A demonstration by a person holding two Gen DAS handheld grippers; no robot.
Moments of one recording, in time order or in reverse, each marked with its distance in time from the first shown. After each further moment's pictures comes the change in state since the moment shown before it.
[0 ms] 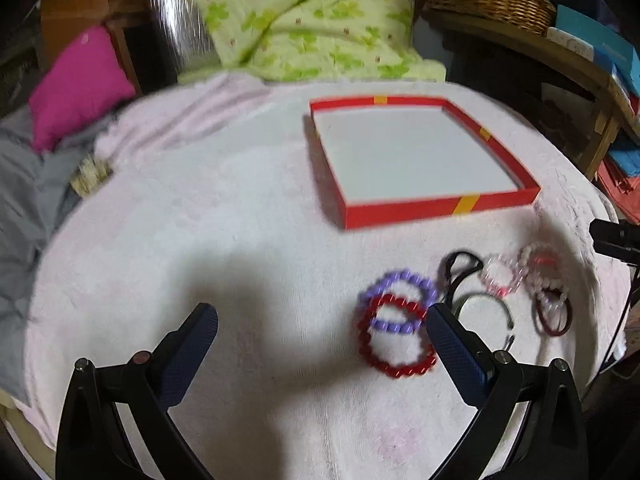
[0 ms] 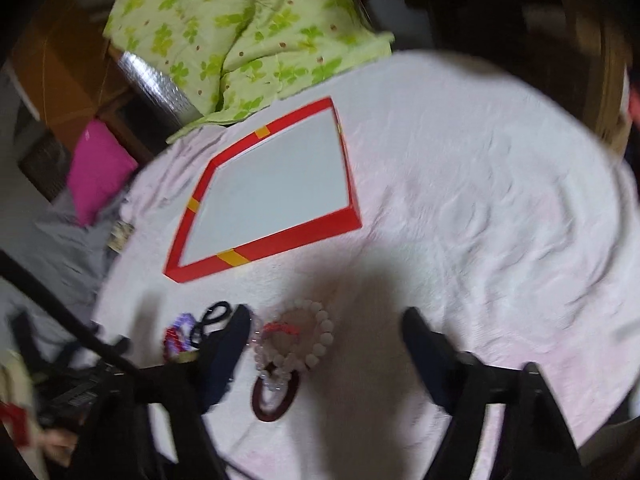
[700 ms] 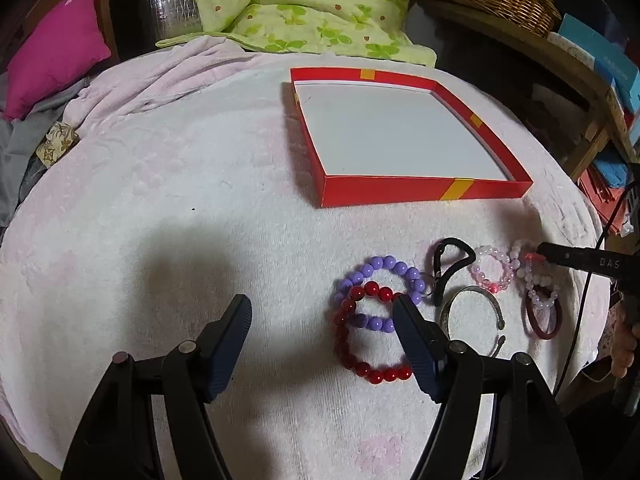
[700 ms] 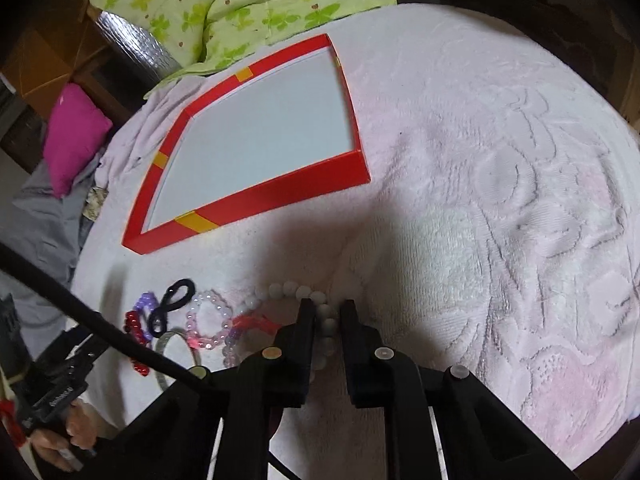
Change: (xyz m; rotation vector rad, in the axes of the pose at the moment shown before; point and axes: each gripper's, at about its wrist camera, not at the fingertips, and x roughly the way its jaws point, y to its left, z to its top) left arm 0.022 -0.002 0.003 -0.025 0.056 -0.111; right arm 0.060 0.011 0.003 -0.048 0.147 -0.092
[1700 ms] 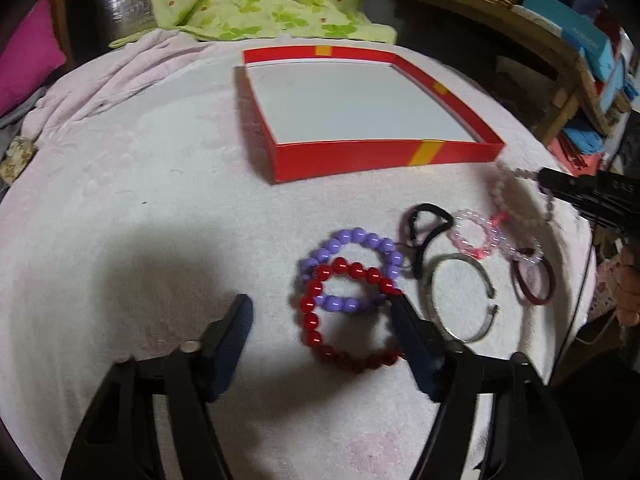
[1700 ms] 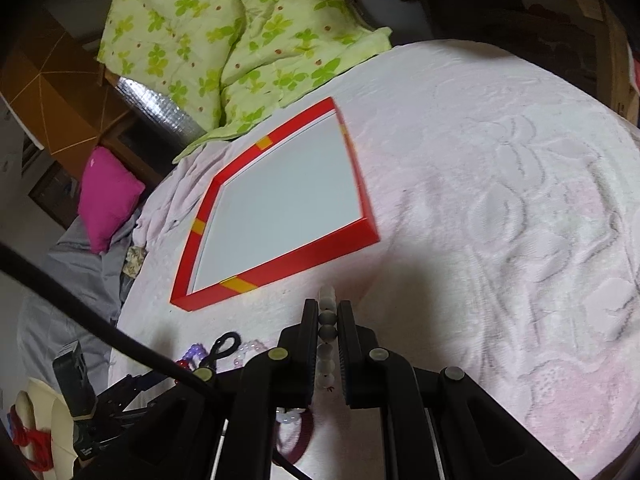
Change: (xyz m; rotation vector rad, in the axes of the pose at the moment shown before) left arm 0.017 -0.005 -0.010 0.109 0.044 -0.128; right arm -0.032 -0.013 0.002 0.106 -0.180 0.153
